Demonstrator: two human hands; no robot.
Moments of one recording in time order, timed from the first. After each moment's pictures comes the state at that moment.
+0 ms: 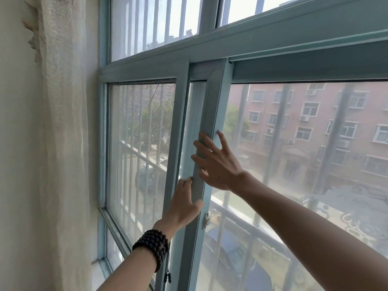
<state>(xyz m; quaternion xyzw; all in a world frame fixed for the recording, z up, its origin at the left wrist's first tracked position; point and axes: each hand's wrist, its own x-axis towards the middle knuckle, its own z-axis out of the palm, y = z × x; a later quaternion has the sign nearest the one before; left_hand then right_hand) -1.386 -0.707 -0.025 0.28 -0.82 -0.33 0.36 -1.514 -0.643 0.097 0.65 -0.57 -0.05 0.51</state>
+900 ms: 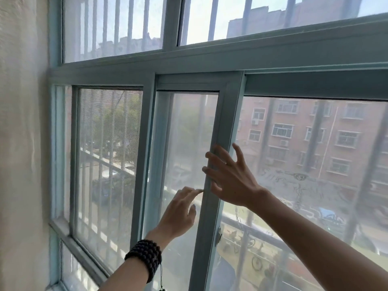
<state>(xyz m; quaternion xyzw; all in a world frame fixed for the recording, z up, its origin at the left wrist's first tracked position) -1.401 -0.636 -0.039 0.06 -0.88 -0.17 0.45 -1.529 -0.491 0.087 0.59 -0.60 -0.02 0.54</state>
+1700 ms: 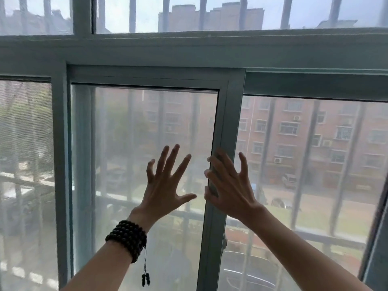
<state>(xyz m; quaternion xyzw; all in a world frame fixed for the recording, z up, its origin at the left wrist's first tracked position) -1.462 -0.547 0.031 -0.03 -0.85 0.05 0.52 -1.539 -0.334 0.056 0.43 -0.69 0.03 0.59</state>
